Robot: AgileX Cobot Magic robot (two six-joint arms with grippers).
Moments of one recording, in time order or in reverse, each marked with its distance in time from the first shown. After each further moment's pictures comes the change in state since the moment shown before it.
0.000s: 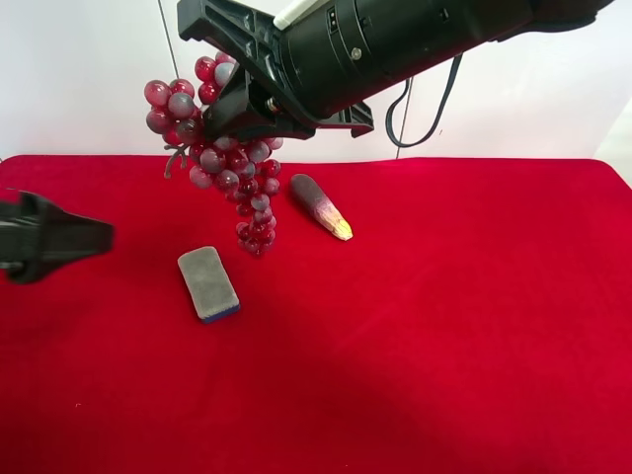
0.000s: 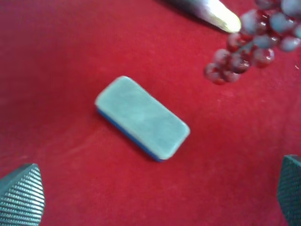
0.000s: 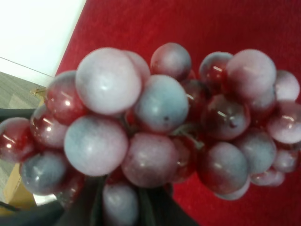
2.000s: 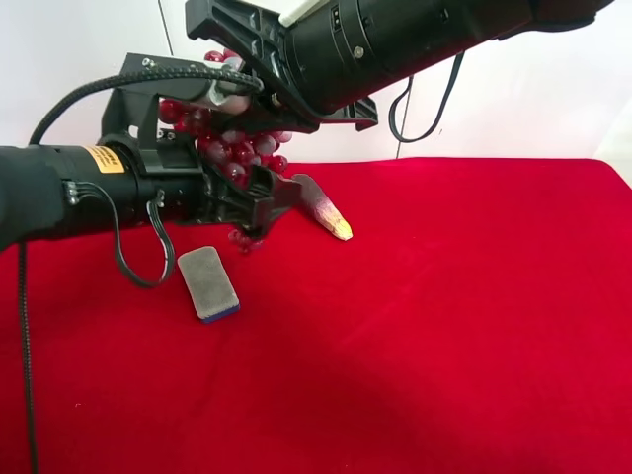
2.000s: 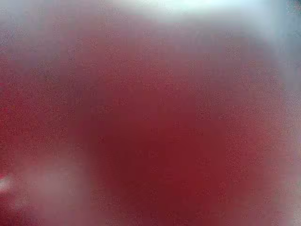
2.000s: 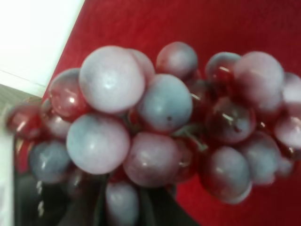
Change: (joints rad) left arm -0.444 0.562 -0.104 -0.060 -0.767 -0.033; right arm -0.005 0.000 0.000 -0.021 -0.027 0.000
